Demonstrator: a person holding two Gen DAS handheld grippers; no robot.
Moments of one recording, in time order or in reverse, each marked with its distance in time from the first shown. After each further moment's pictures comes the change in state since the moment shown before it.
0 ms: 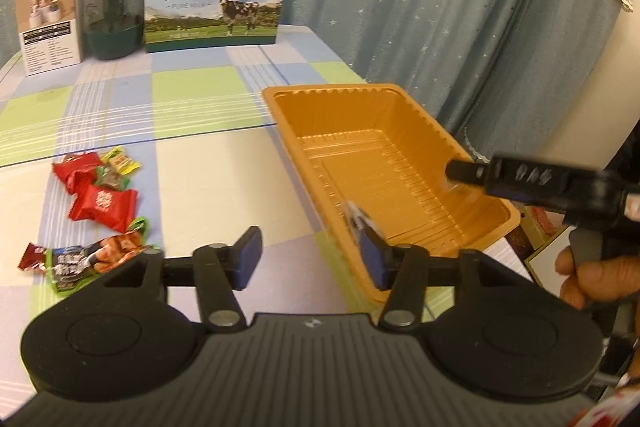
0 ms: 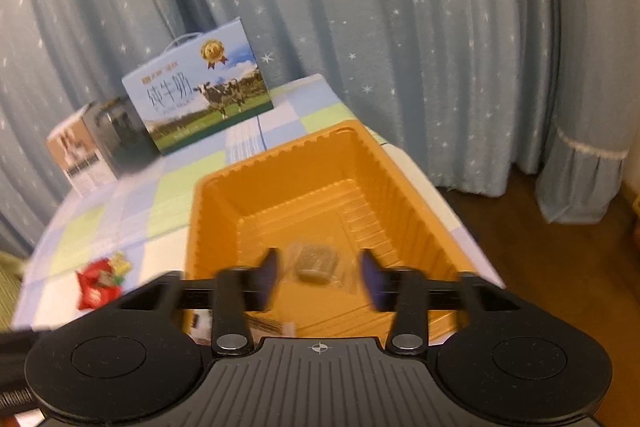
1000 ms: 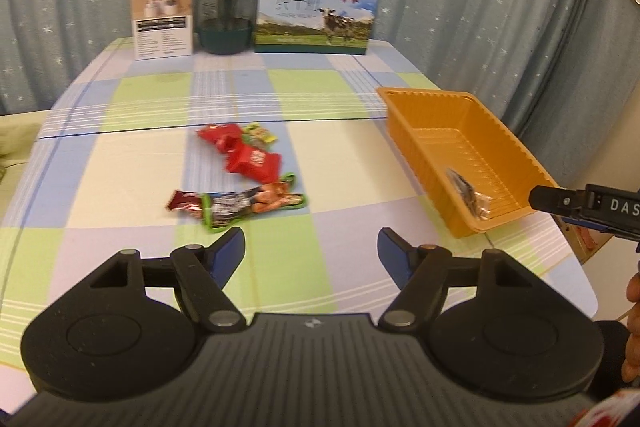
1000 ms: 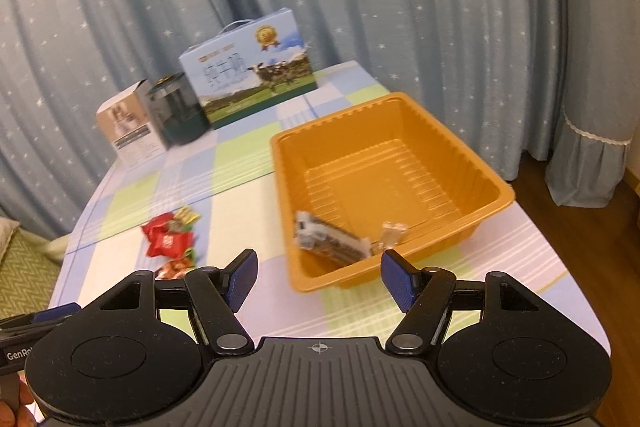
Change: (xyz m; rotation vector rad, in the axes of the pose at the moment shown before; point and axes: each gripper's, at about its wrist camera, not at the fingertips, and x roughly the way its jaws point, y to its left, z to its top) left arm -0.105 0.073 -0.050 -0.069 -0.048 0.169; right arm -0.080 0.080 -0.059 -0.079 0.039 0.016
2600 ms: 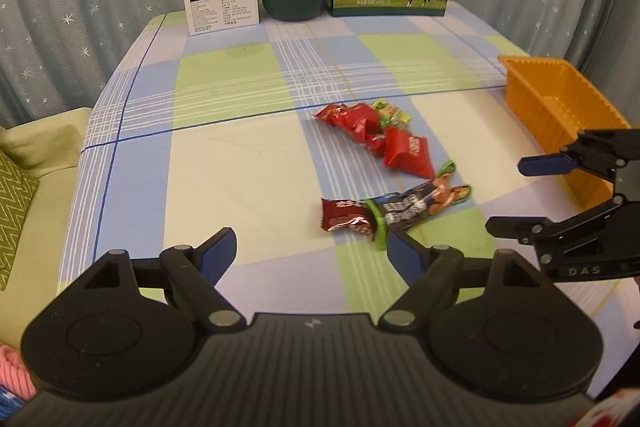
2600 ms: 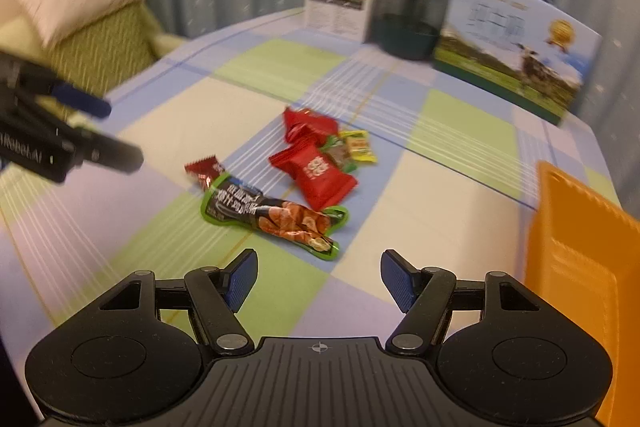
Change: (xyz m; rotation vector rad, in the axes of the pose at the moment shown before) left arm 0.070 0.131 0.029 0.088 0.127 0.096; right arm 0.182 0.146 -0.040 -0.804 0.198 0.285
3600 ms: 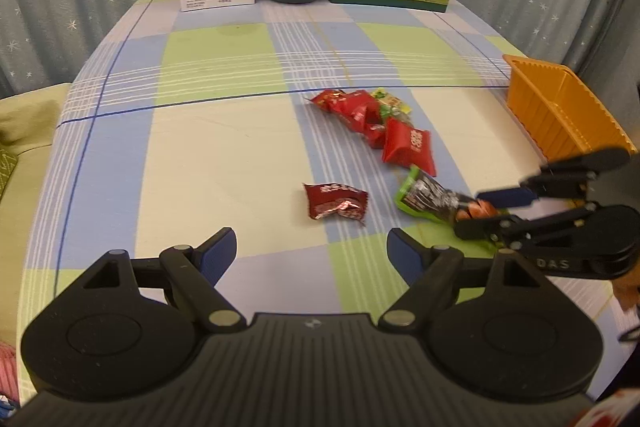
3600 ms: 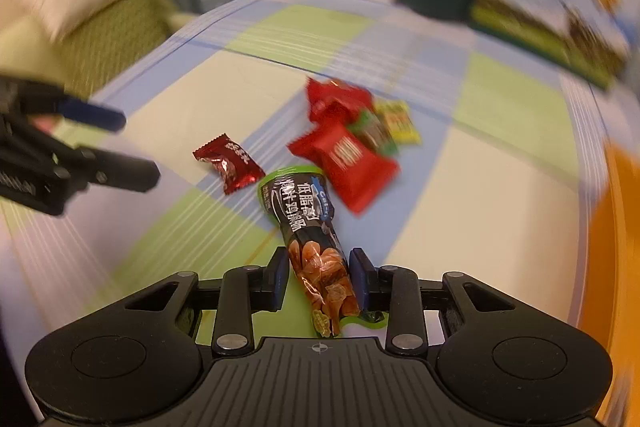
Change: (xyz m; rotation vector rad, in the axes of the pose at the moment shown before) left arm 0.023 0.005 -0.004 -0.064 0.023 -0.065; right arm 0.031 -0.016 0.006 0.209 0.105 0.112
